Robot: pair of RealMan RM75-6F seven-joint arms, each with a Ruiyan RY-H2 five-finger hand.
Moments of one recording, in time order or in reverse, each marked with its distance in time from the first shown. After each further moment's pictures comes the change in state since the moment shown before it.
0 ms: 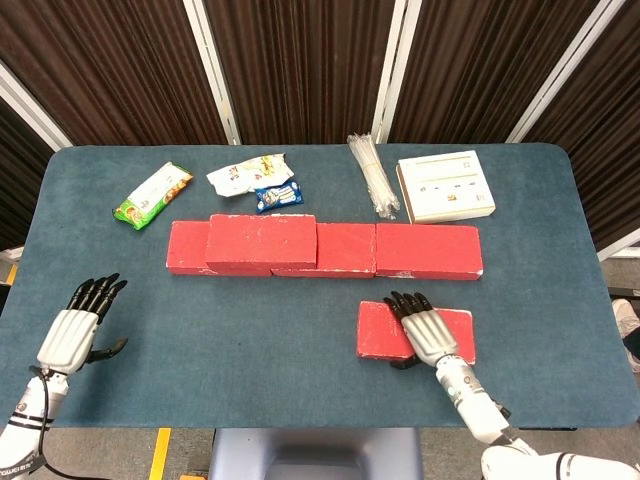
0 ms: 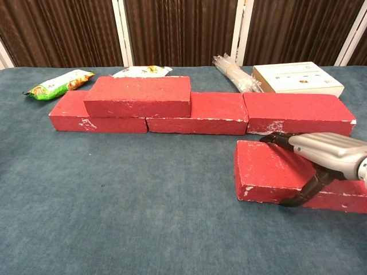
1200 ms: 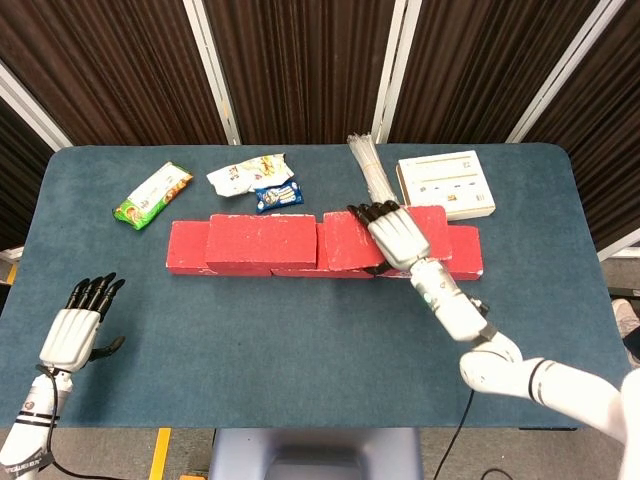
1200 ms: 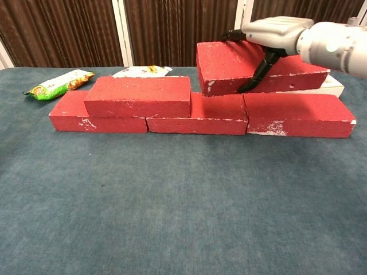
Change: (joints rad) left arm 0.022 -0.029 -0.059 -0.019 -0.037 -0.054 0.167; right arm 0.388 0.053 0.227 0.327 -0.118 -0.188 0.216
